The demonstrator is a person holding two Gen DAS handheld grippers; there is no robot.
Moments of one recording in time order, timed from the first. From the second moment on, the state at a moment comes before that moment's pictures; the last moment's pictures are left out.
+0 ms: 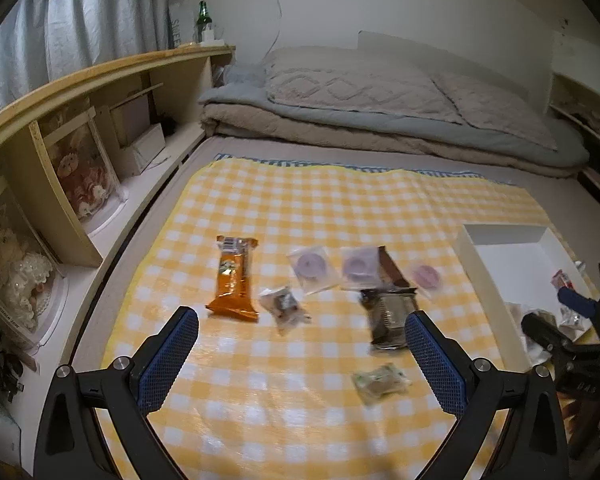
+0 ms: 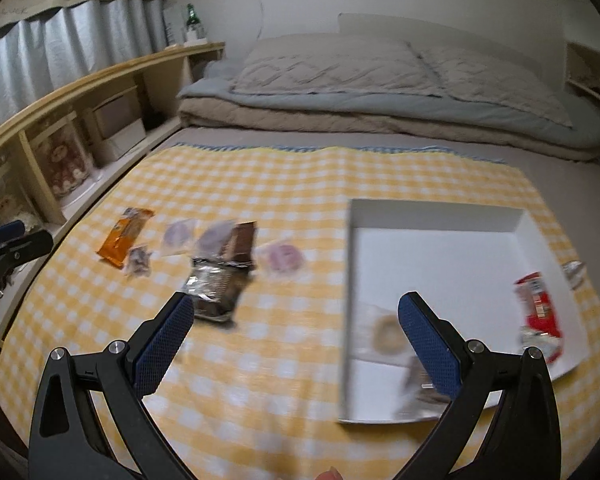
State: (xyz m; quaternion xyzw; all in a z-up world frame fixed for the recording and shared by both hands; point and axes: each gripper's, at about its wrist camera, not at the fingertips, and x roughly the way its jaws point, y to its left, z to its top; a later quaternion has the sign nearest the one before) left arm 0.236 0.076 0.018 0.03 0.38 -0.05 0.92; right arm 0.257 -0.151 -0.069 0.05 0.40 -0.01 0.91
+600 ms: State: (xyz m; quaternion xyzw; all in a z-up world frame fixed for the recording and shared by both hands) left arm 0.351 0.095 -0.051 -0.07 0.51 -0.06 0.86; right arm 0.298 -0.059 -0.141 0.11 0.51 0.07 0.85
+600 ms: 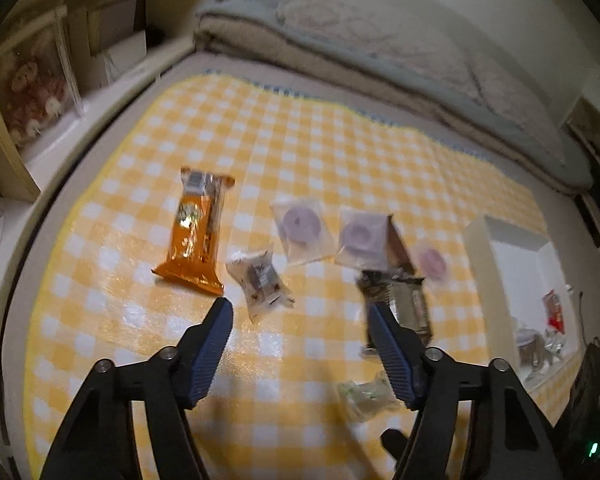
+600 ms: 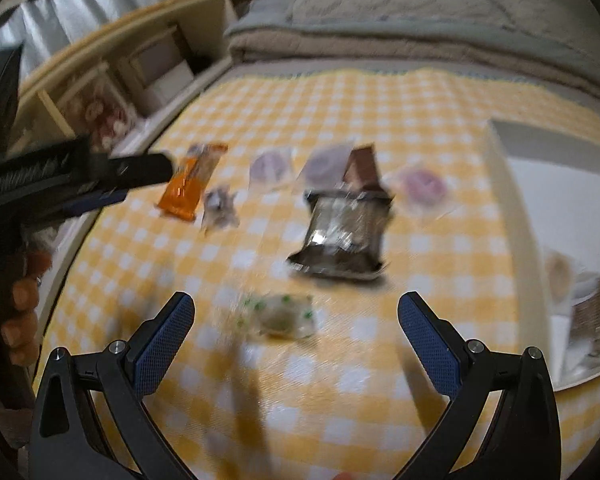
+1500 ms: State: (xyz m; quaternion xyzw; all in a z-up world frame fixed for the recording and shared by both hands) left arm 0.429 0.087 -0.136 -0.07 0.57 -0.02 0.82; right arm 0.308 -0.020 -0.187 0.02 0.56 0.14 0.82
